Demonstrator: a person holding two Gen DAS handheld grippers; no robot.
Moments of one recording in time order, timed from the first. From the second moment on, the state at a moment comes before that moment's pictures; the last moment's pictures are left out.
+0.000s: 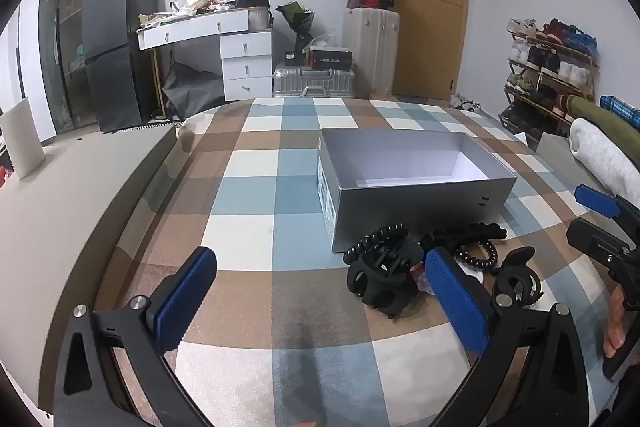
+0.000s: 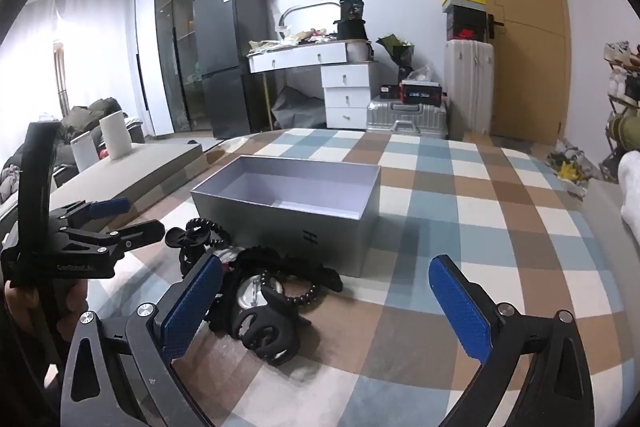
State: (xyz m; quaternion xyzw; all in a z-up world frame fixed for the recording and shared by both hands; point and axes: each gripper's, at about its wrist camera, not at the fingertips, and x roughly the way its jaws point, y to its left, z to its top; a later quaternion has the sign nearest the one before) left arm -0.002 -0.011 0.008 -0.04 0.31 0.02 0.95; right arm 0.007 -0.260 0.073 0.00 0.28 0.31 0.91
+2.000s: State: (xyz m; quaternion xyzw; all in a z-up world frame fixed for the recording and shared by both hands) left arm -0.005 -0.018 0.006 -0.03 0.31 0.01 0.95; right arm 0.009 -0.256 0.063 -0.01 0.30 0.29 0.91
